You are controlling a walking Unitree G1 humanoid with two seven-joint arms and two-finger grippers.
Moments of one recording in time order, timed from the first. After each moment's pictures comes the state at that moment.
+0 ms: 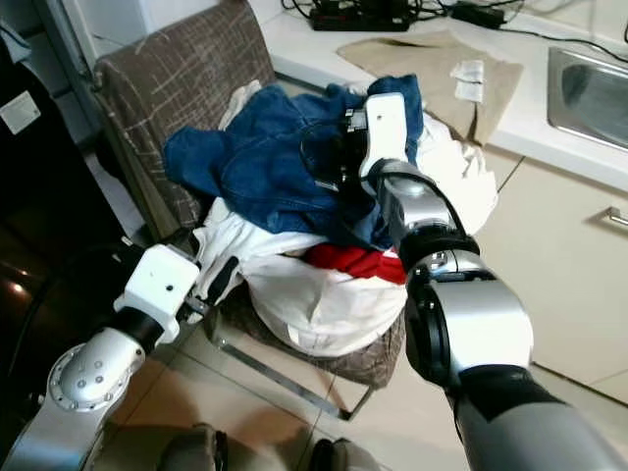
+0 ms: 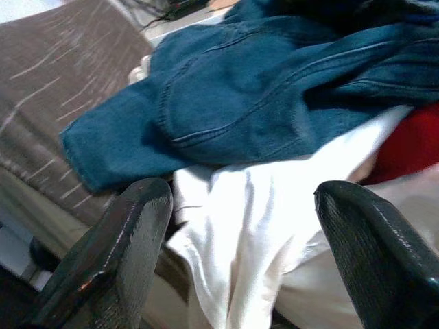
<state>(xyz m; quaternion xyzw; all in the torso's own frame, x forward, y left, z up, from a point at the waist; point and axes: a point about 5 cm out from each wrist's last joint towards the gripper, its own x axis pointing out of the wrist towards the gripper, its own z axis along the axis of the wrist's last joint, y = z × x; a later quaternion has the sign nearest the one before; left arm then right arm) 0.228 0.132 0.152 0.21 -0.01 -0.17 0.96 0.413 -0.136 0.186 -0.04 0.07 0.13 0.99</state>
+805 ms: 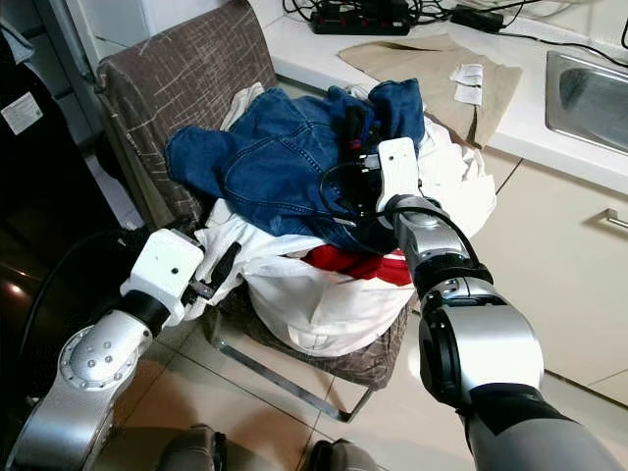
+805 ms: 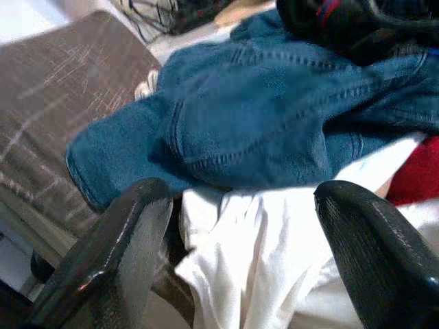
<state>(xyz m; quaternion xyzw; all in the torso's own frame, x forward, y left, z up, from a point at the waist) 0.244 0.126 0.160 0.21 -0.03 -0.17 0.96 0.401 -0.161 0.150 -0.06 0.12 0.11 0.98</state>
